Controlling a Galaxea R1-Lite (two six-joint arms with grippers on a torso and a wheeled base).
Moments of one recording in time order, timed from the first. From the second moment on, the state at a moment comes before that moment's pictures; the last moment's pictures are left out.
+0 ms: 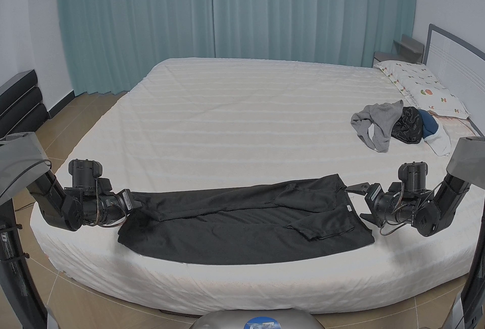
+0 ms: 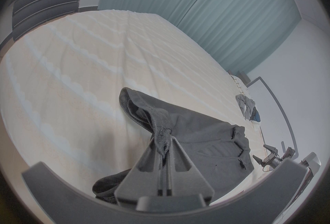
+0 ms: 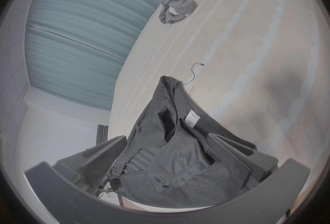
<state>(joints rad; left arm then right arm) 0.04 2.15 -0.74 -0.70 -0.34 -0.46 0.08 2.19 -0.65 -0.95 0.31 0.95</state>
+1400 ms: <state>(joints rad) -0.42 2.10 -1.27 -0.08 -0.09 -0.53 0.08 2.18 -0.64 -0.95 0.31 0.95</state>
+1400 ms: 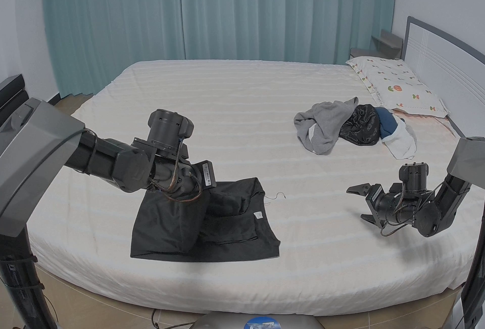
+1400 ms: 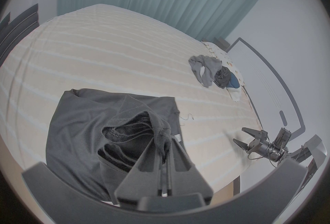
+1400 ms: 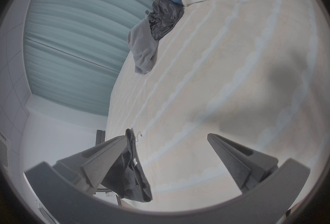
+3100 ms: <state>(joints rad) -0.28 2.08 -1.05 -0.29 -0.08 -0.92 0.10 2.19 -0.62 -0.95 0.31 0.94</state>
